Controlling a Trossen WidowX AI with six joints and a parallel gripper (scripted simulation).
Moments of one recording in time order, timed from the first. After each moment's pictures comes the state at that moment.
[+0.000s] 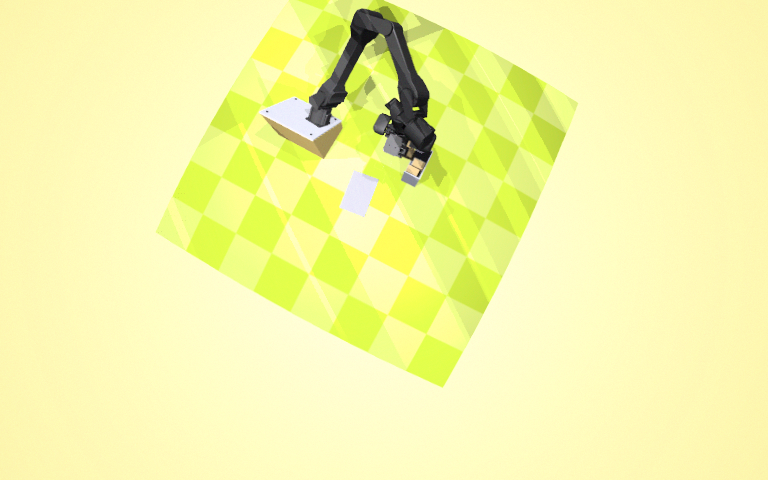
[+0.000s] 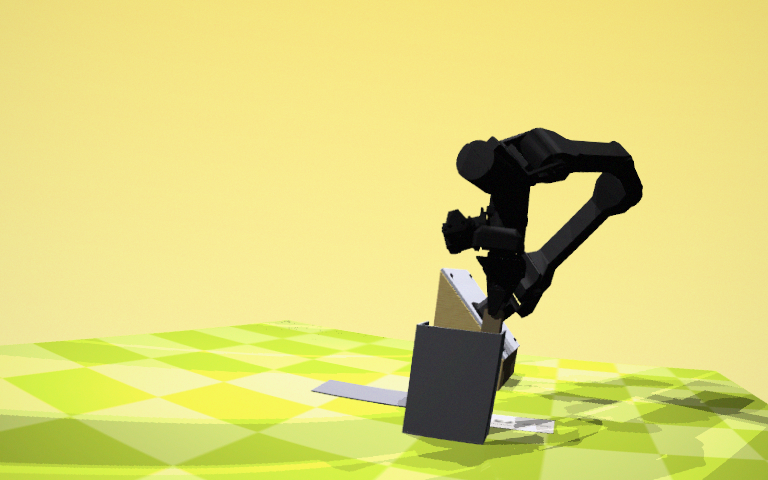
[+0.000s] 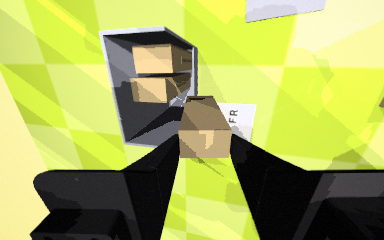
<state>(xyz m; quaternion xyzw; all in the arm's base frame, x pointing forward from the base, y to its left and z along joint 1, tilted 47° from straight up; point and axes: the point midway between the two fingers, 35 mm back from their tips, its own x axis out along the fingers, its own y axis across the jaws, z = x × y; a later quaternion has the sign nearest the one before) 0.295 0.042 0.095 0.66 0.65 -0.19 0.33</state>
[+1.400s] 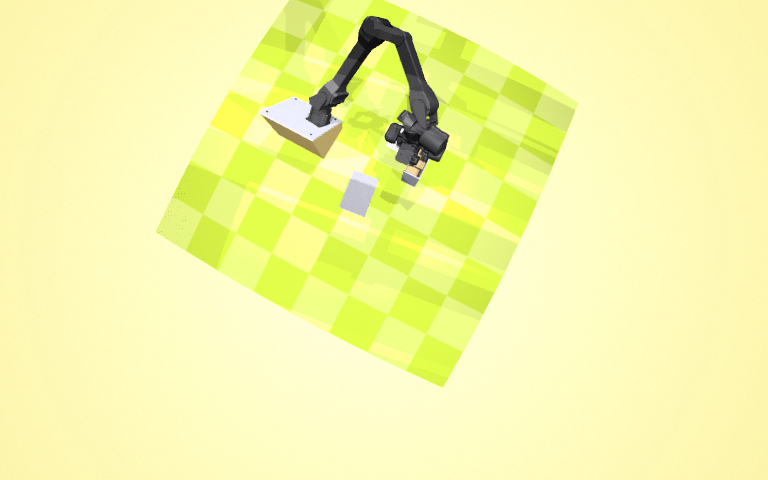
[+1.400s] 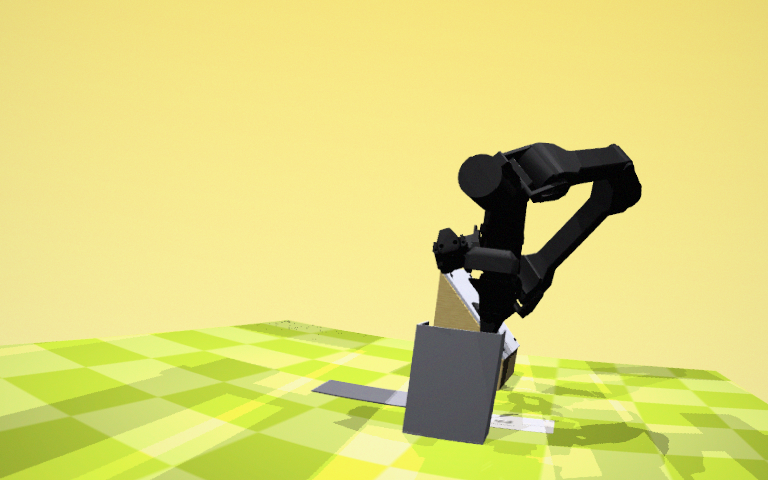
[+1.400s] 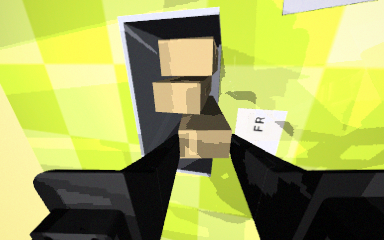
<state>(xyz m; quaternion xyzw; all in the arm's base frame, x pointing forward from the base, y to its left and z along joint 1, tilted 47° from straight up) 0.332 0.070 0.078 0.66 0.65 -0.19 0.33</state>
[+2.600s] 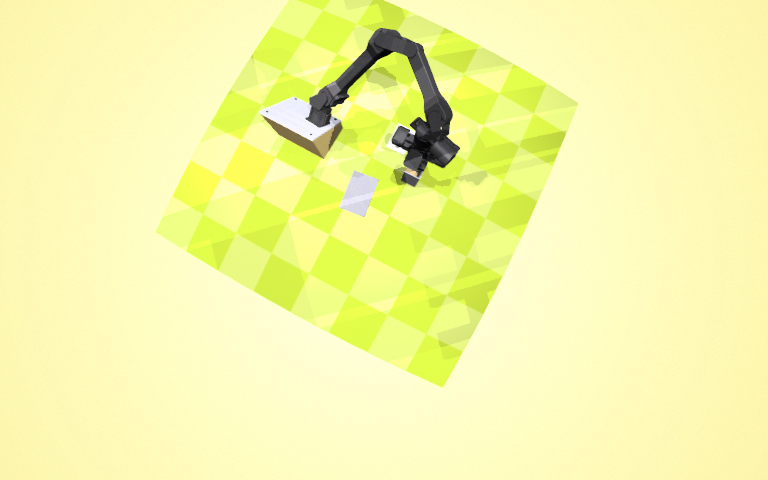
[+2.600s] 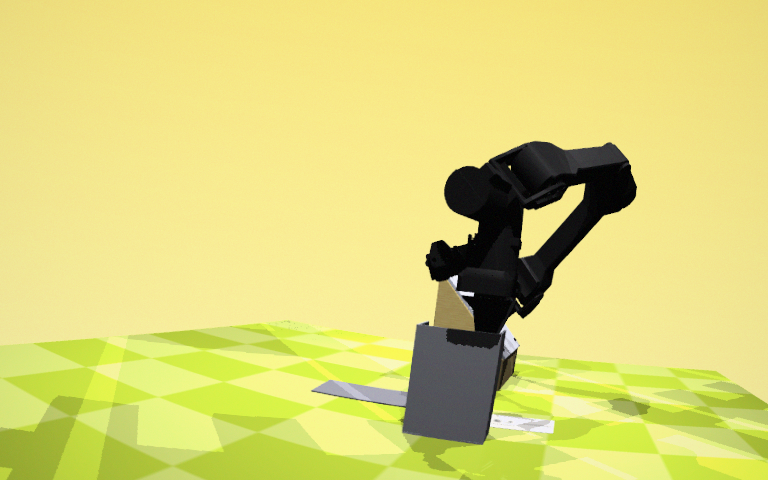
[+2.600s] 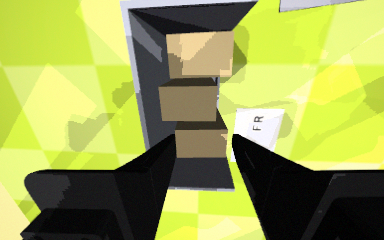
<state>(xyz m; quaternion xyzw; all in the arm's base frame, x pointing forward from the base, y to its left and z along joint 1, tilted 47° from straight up) 0.348 0.083 0.071 0.62 0.69 -0.21 0.31</state>
